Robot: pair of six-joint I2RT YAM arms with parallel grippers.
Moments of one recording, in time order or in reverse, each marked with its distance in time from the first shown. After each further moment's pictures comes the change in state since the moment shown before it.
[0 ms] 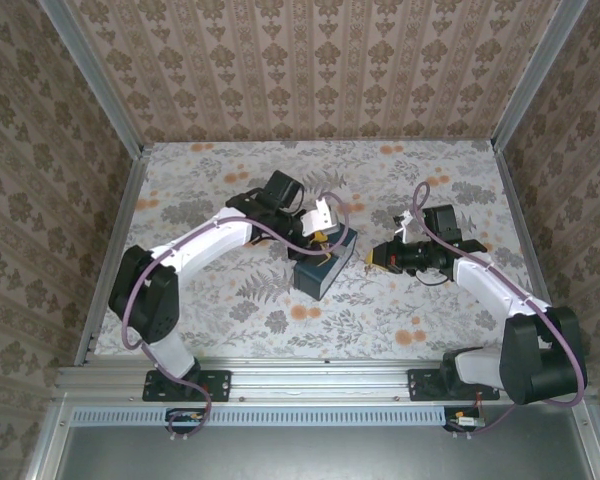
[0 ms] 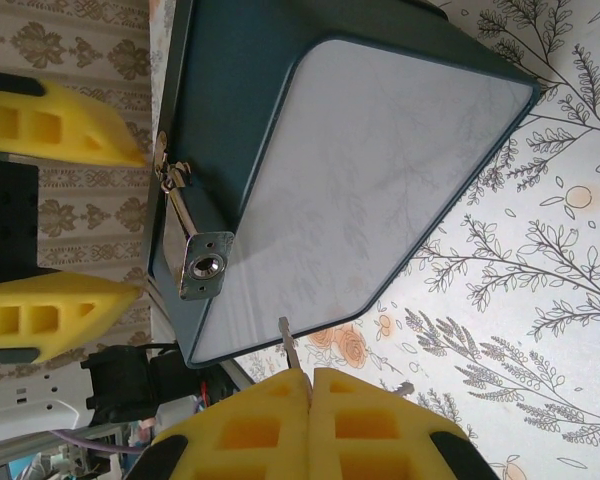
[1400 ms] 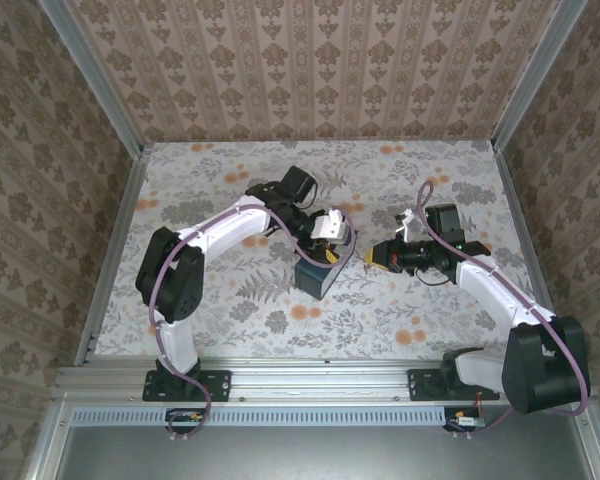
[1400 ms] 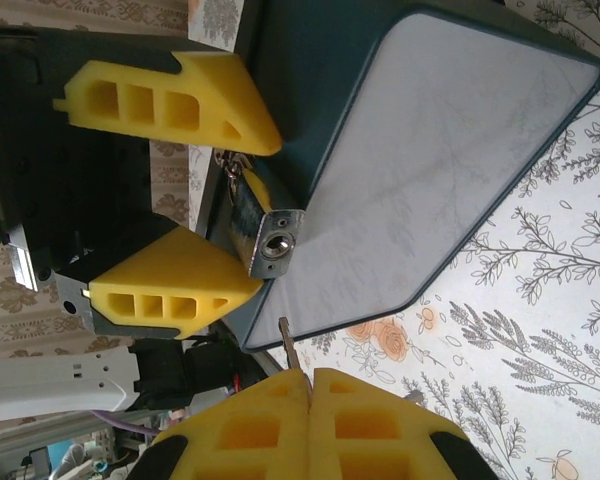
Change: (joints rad) left arm -0.013 0.197 0.169 -0.106 0.113 0.412; right arm 0.000 -0.042 0.000 0.015 -0.053 0.050
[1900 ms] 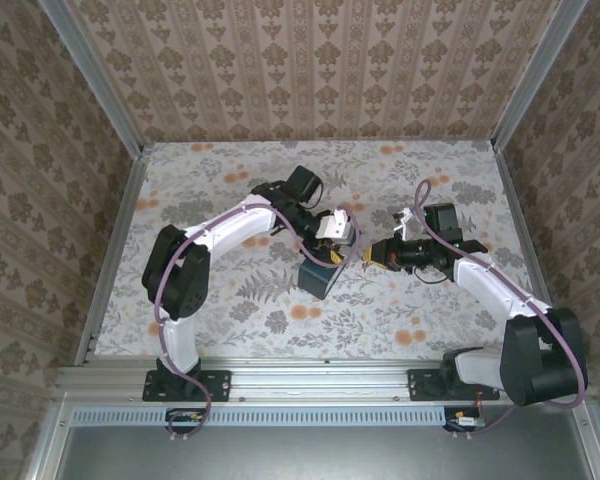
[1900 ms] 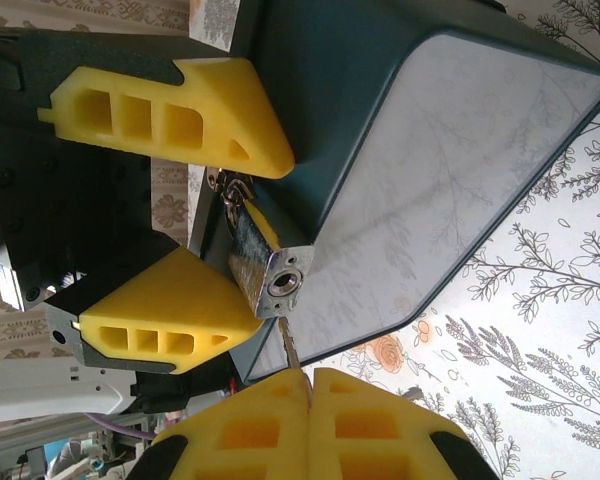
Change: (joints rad) left arm -0.013 0.036 0.042 -0.005 0.020 -0.001; right arm 0.000 0.038 0.000 0.035 -0.006 -0.010
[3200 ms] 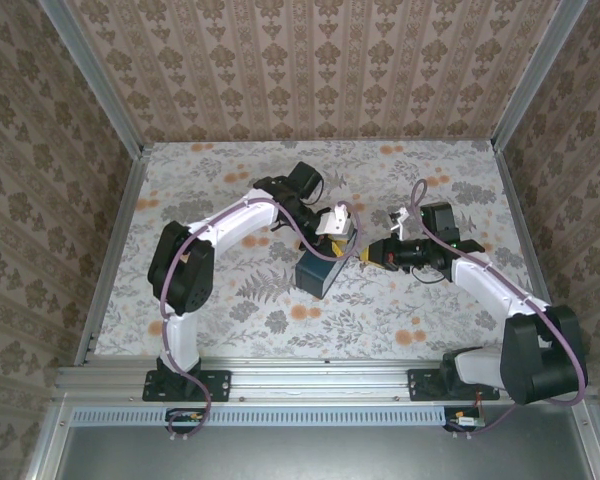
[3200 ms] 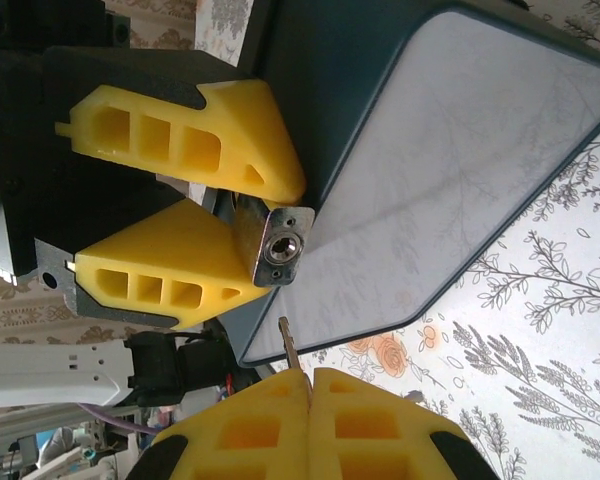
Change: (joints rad) left arm 0.014 0.046 0.070 -0.084 0.014 0.031; right arm 0.034 0.018 0.000 0.039 0.000 -0.011
